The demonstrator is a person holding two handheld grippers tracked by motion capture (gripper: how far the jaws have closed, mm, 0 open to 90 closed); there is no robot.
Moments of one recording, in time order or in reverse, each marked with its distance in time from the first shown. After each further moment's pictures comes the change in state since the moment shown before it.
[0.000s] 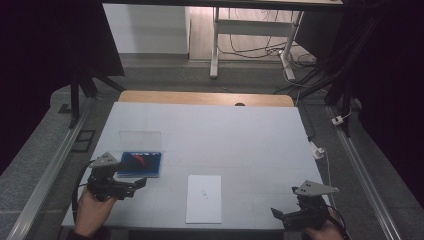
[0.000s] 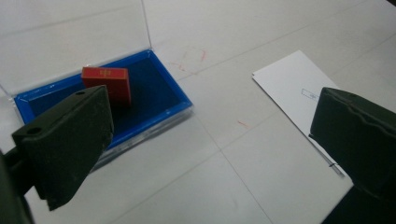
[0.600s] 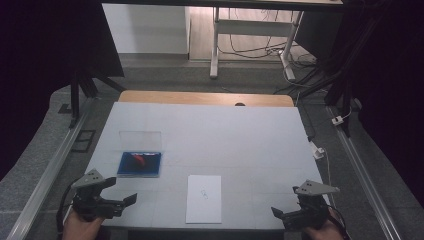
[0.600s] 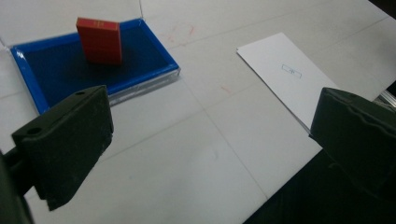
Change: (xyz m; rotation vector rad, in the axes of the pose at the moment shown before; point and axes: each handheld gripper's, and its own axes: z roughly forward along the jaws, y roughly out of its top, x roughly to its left) left arm -0.007 -0.038 -0.026 -0.003 -0.018 -0.028; right arm 0.000 0.000 0.000 0.001 -0.011 0.014
